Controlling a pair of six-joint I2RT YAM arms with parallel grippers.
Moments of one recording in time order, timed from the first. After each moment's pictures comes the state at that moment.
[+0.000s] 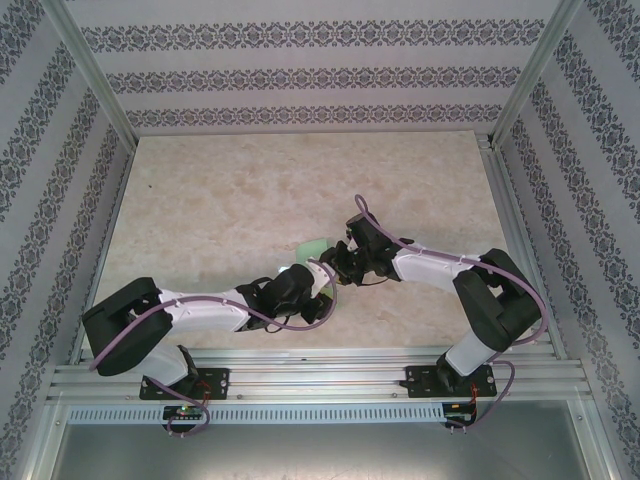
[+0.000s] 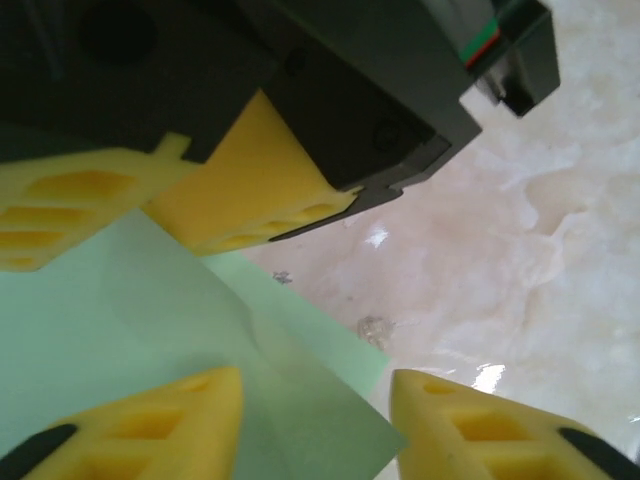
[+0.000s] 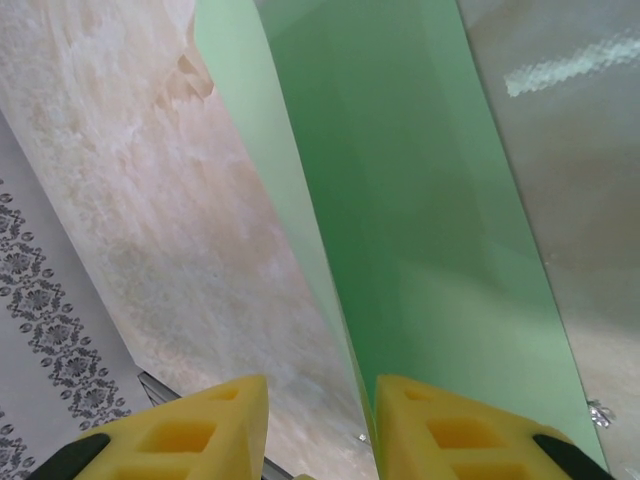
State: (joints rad) left arm -1.02 1.49 0.61 0.15 -0.01 -0.25; right arm 0.63 1.61 0.81 -0.12 -0.47 1.15
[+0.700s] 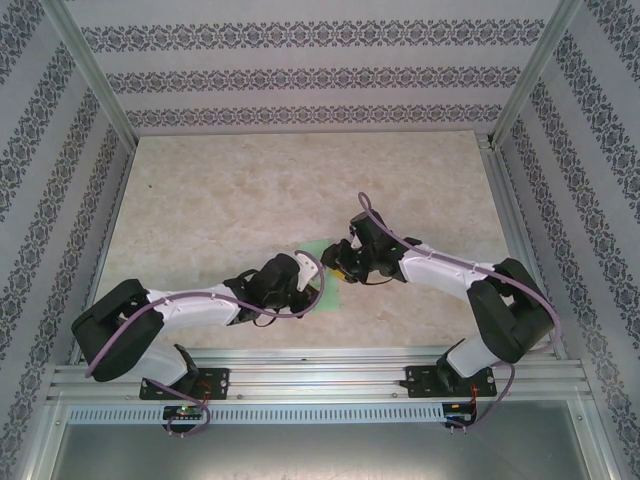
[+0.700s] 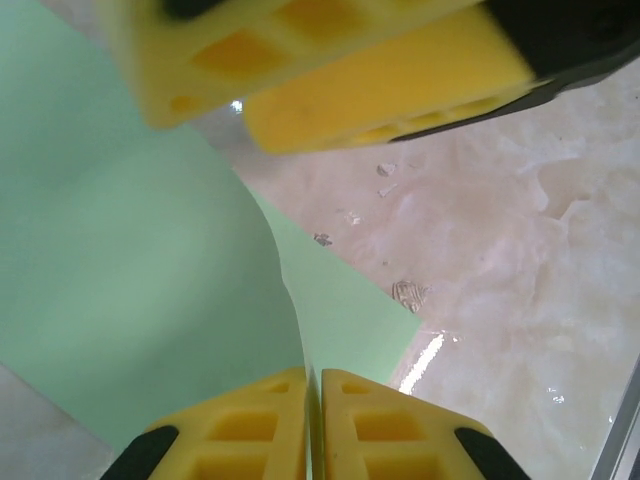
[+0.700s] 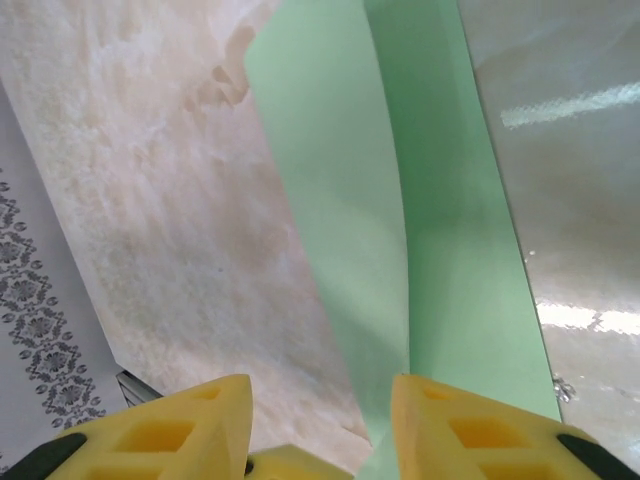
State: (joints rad) left arm -0.88 1.44 0.58 0.11 0.17 -0.26; right arm 0.62 1.51 0.80 -0.18 -0.42 1.06
